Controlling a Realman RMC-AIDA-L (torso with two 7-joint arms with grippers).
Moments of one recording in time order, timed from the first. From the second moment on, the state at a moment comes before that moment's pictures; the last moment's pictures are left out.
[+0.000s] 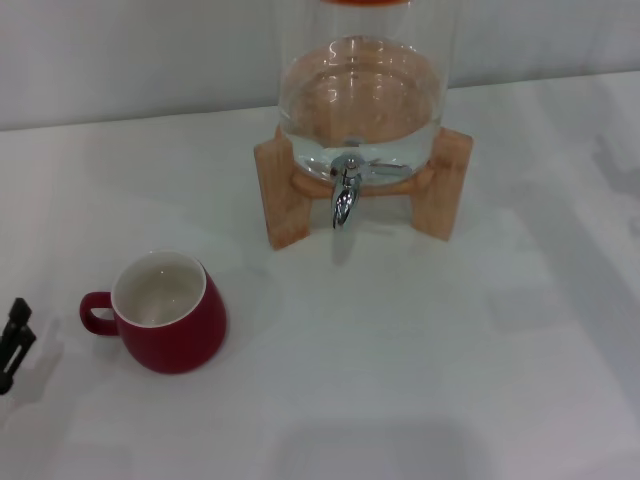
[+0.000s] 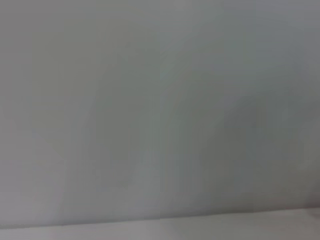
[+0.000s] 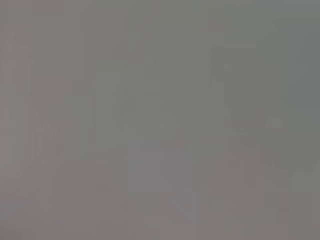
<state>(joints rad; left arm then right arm) -0.25 -2.10 -1.66 -0.04 0.24 -1.35 2.83 0.38 2.01 -1.05 -0.16 -0.26 -1.33 0.40</state>
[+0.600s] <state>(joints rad) -0.23 -2.10 -1.66 -0.03 0.31 -1.35 2.83 0.39 2.01 -1.07 -0.16 -0.26 -1.33 0.40</state>
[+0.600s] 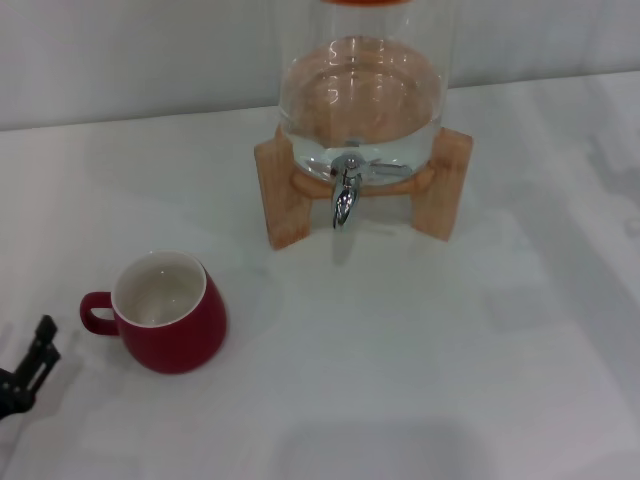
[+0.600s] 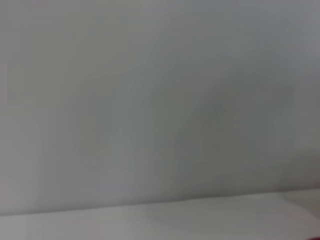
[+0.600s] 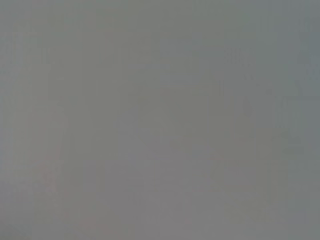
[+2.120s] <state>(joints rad) -0.26 -2.09 -1.65 -0.04 0.40 -1.33 2.83 0.38 2.01 -1.08 -0.16 -0.26 -1.33 0.40</state>
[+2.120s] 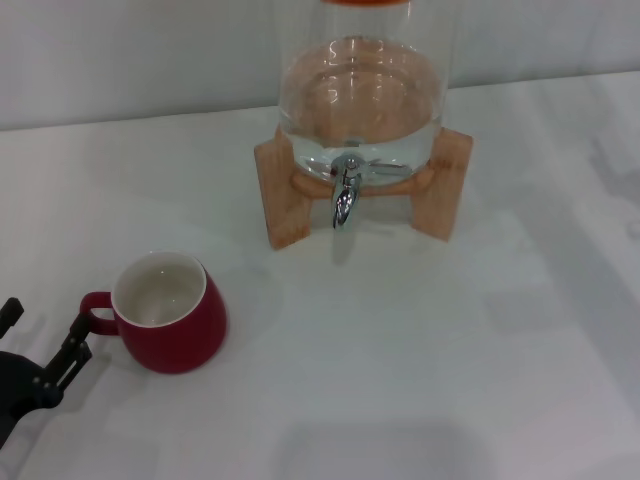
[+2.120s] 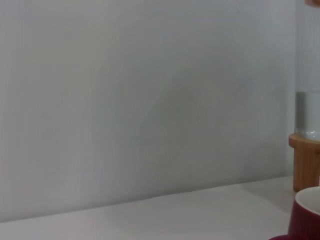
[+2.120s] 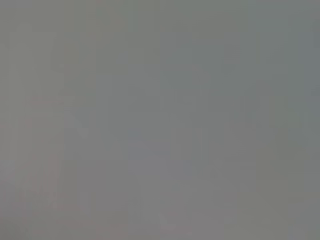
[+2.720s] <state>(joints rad) -0.28 -2.09 -1.64 -0.04 0.40 -1.31 2.83 0.38 2.01 -1.08 -0.16 -0.26 -1.33 0.40</state>
